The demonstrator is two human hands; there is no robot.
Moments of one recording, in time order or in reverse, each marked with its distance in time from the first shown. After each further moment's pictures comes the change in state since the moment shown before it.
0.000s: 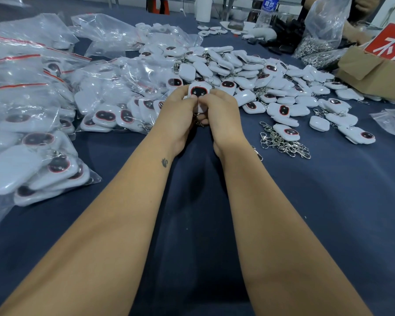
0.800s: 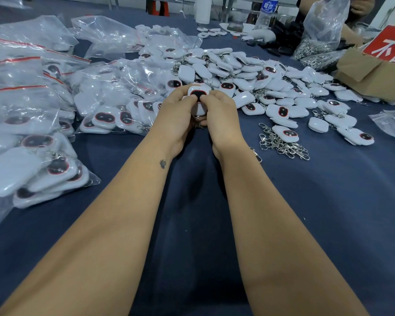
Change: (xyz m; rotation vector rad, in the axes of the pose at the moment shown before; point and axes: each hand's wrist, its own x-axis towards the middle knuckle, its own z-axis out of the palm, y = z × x) left_hand -0.004 0.003 -0.001 -0.058 0.003 -0.002; right_hand -0.004 -0.002 -0.001 0.006 0.000 -0.005
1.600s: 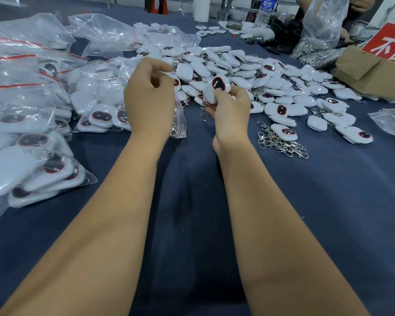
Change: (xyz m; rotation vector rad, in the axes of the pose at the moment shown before) left_hand -0.004 0.020 -0.016 0.571 0.414 0.508; right_hand 0.006 -0.001 -0.004 0.328 0.250 0.062
